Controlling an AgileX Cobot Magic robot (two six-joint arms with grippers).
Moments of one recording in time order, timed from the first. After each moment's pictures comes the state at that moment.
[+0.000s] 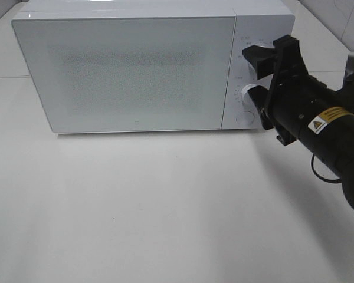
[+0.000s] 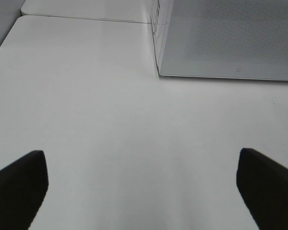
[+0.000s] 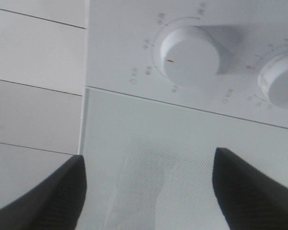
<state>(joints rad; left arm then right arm) -0.05 0.00 -0.51 -0.06 1.07 -0.05 0.54 1.66 -0.42 0.19 -1.20 1.17</state>
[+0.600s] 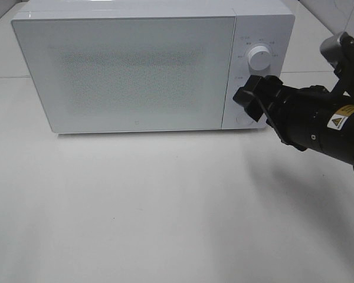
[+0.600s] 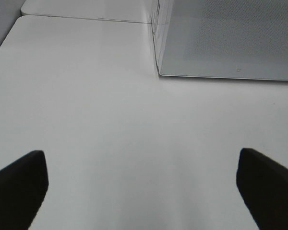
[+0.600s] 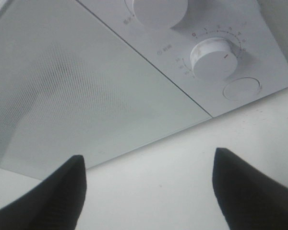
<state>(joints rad) -0.05 0.00 -0.51 -0.06 1.07 -0.05 0.52 1.42 -0.44 0.25 -0.56 0.51</state>
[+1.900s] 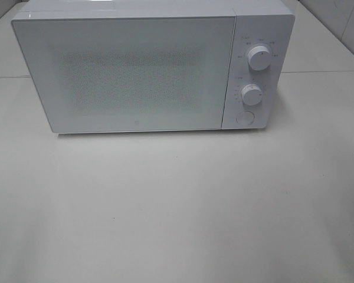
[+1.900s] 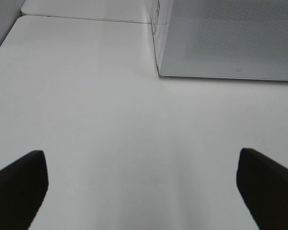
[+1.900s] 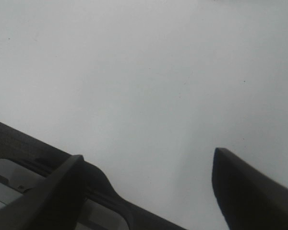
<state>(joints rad) -0.05 0.00 -0.51 -0.06 1.07 -0.05 0.36 0.82 -0.80 0.04 1.02 -0.08</state>
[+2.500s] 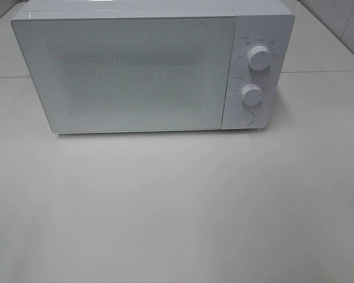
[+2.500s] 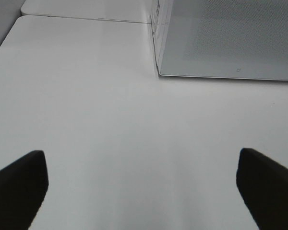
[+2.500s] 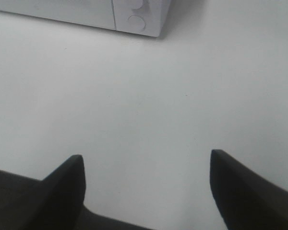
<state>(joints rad) -0.05 0.00 -0.51 -0.06 1.07 -0.05 0.31 0.29 -0.65 -0.09 1.07 0.05</state>
